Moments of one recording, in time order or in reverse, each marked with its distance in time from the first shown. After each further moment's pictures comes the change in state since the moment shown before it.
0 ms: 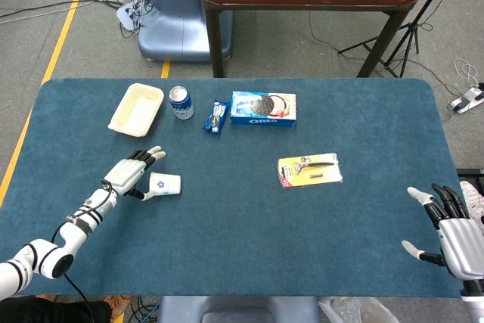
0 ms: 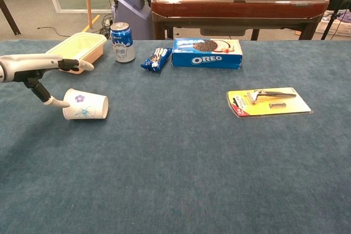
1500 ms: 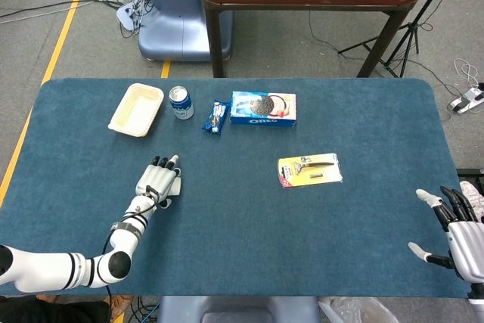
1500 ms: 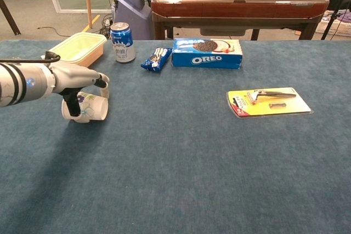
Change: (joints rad) left arm -0.300 -0.124 0.059 -0.324 -0.962 0.259 1.099; right arm -0.018 -0.008 -0.003 0.056 0.011 0.014 0.065
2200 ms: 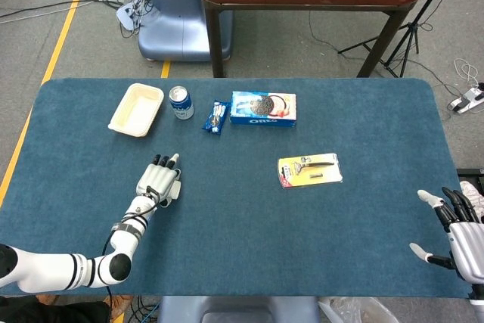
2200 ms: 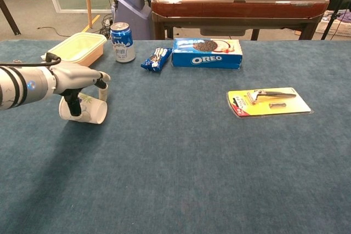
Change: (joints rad) left arm 0.011 -0.023 0.024 0.041 0.074 0.023 -0.047; right arm -0.003 0.000 0.000 -0.002 0.006 -0.004 -0.003
